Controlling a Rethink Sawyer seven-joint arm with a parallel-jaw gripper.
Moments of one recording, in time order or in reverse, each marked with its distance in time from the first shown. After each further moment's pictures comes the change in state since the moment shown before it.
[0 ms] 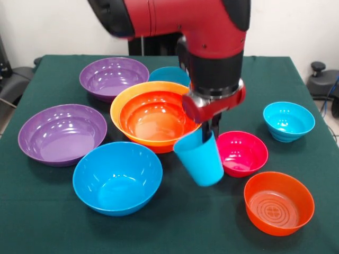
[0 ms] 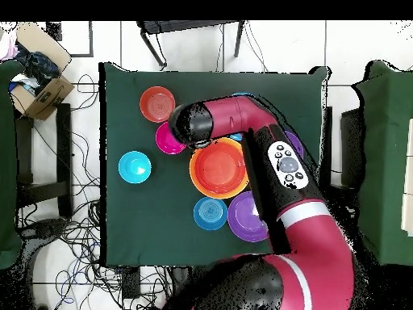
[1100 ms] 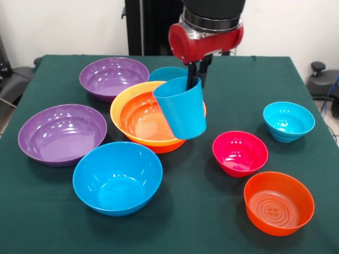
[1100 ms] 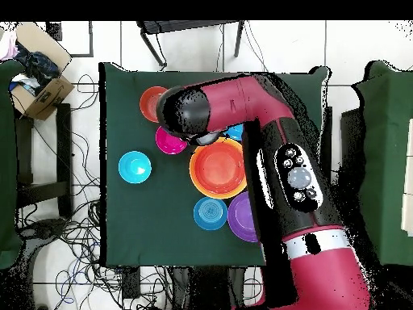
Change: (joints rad) arm 0.019 -0.201 -0.020 0.012 -0.001 0.217 0.000
